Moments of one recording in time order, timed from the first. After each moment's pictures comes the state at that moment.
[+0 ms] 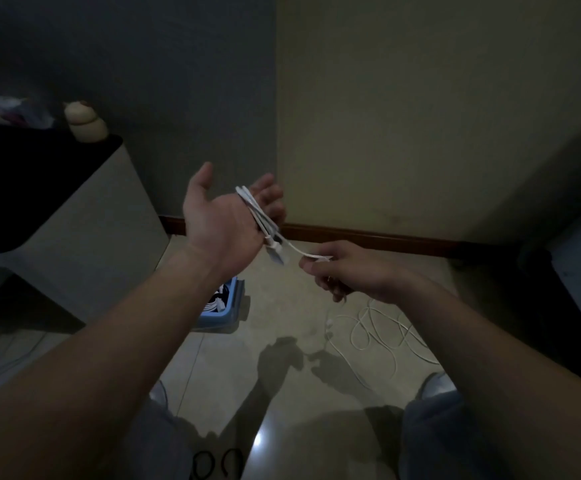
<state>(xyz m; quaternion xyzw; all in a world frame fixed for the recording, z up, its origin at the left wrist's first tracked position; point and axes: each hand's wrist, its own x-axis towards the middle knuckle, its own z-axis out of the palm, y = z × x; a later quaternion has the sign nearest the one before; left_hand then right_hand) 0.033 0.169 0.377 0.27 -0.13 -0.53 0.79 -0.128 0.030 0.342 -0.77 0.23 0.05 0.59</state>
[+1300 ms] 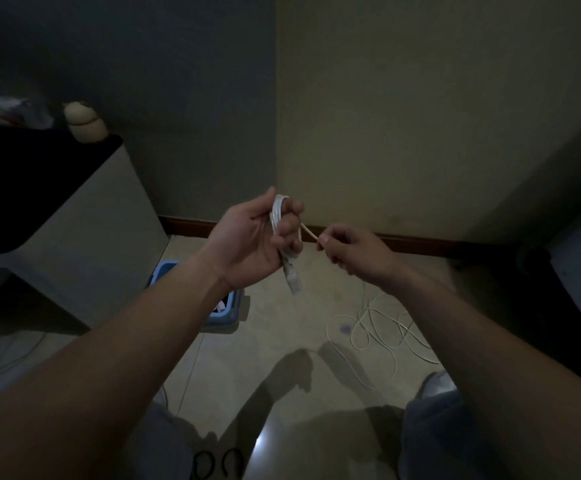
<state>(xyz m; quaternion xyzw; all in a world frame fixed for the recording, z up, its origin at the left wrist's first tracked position) 0.014 0.162 0.384 0.31 -0.17 -0.65 0.67 -0.122 0.013 0.334 -0.82 0.26 -0.12 0.49</state>
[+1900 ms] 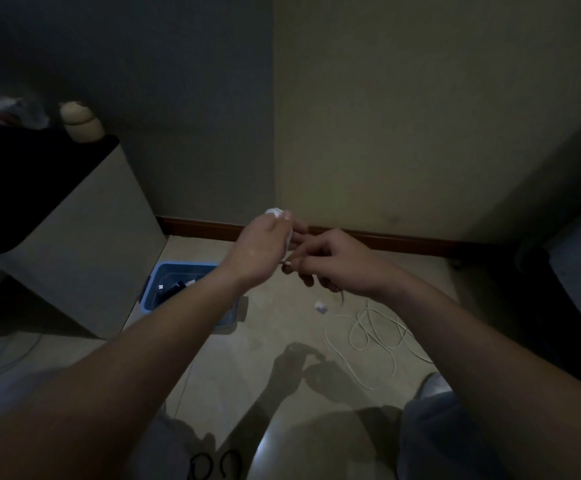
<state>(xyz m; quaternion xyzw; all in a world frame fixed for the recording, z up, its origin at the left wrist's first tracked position) 0.005 0.149 0.356 0.73 -0.38 -0.26 0.51 -0.122 0.046 0.362 -0.82 0.16 -0.04 0.54</state>
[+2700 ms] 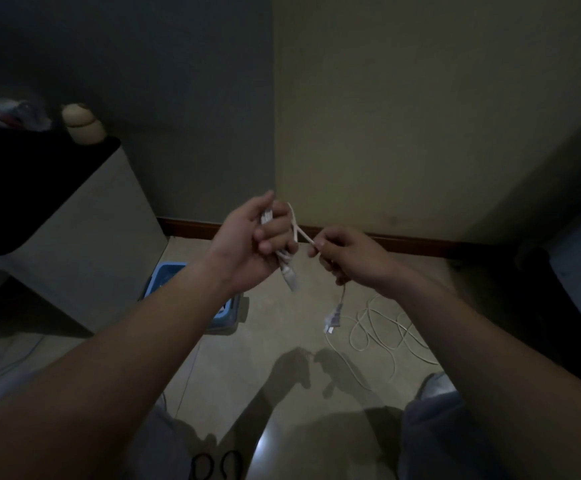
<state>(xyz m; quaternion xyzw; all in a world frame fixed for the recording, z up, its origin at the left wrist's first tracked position) 0.008 0.159 0.380 0.31 -0.13 -0.63 0.70 -0.124 0.024 0.344 -0.80 0.26 -0.07 0.54</state>
